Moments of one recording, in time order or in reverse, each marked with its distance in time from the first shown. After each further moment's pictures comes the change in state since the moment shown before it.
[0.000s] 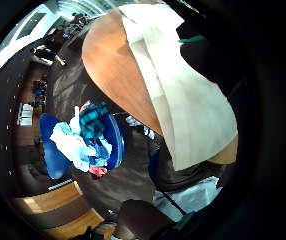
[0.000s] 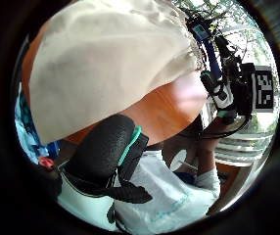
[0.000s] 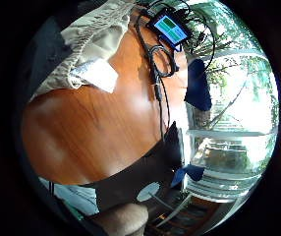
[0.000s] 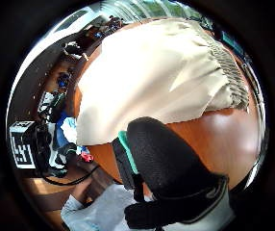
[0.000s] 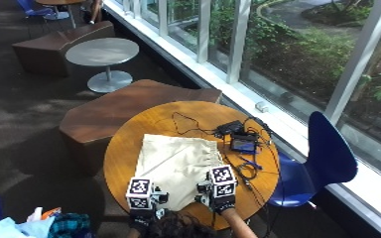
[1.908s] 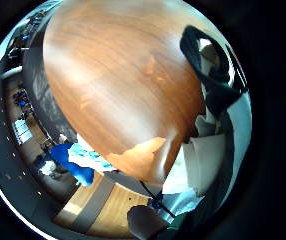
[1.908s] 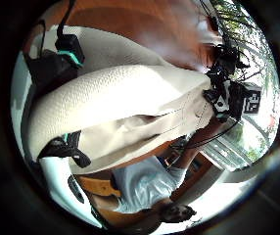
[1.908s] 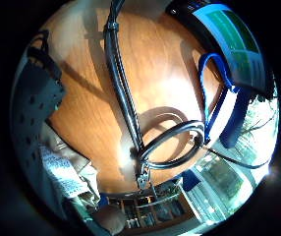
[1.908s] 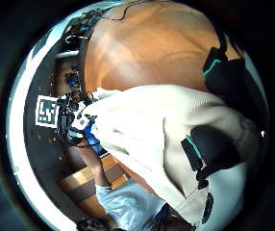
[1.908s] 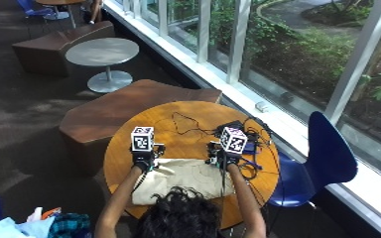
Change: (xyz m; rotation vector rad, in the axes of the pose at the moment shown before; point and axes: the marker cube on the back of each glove) left arm -0.030 -0.220 -0.027 -0.322 0.043 0.029; right arm 0.053 -0.162 -0.026 -0.198 -0.330 -0.061
